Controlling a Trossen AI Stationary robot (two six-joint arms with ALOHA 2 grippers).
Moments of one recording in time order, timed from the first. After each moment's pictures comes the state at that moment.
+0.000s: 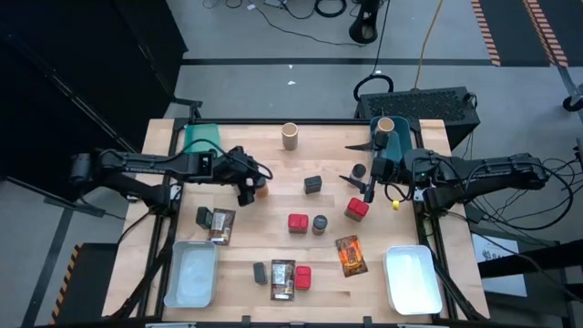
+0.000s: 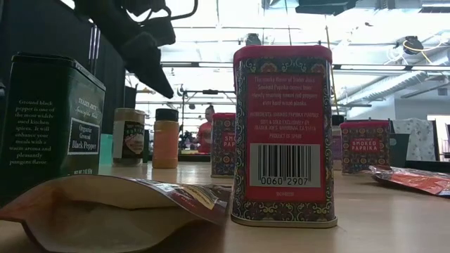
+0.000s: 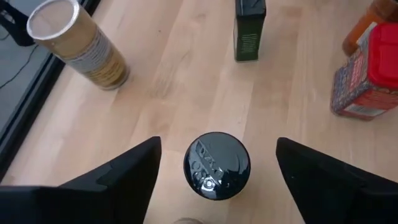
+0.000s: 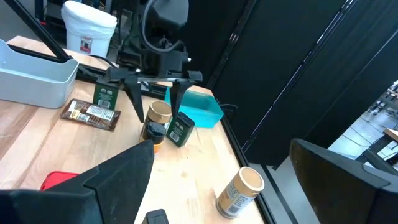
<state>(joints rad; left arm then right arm) 0.12 1.24 0.83 -0.41 -0.17 0.00 0.07 0.87 0.79 -0.10 0.36 -0.32</state>
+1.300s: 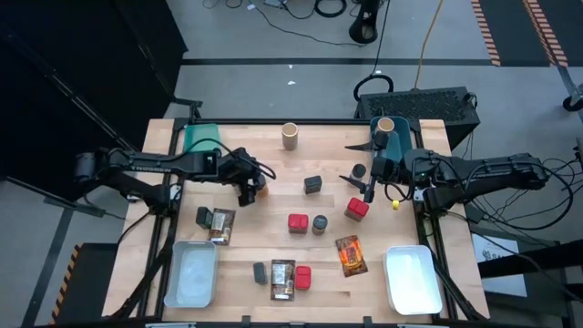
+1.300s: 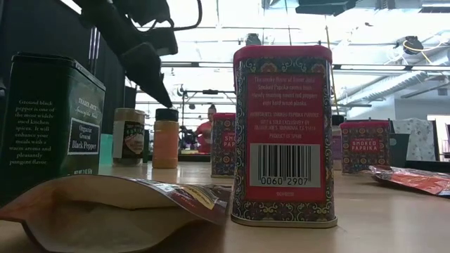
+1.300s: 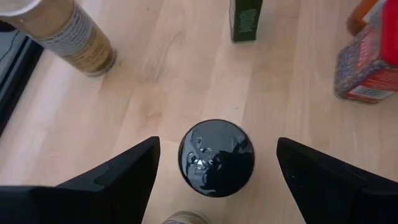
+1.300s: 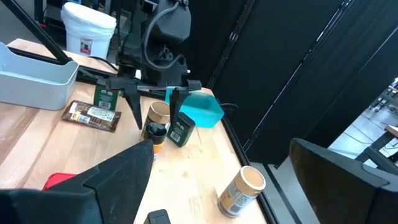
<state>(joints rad) 0.15 1.29 0.83 -0.43 -0.11 0.01 0.07 0.87 0.79 -0.10 0.36 -0.30</state>
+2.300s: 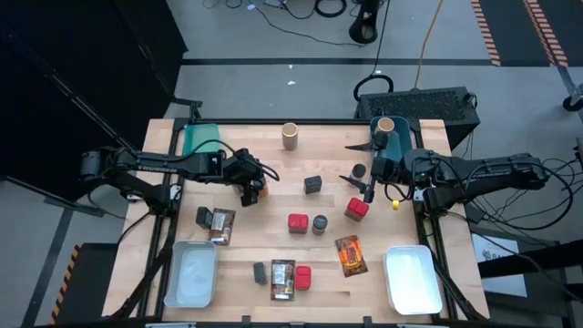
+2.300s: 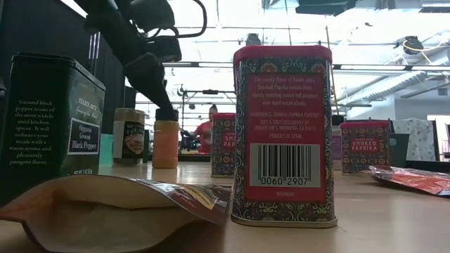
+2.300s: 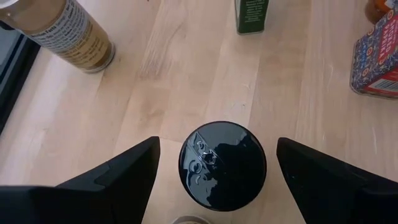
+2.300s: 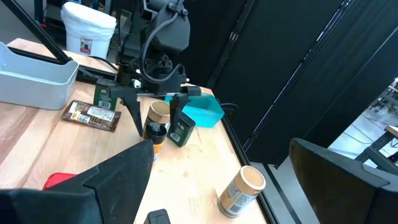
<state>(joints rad) 0.15 1.34 0.83 -0.40 -0.13 0.03 0.07 0.87 0.80 -0.10 0.37 -0.30</state>
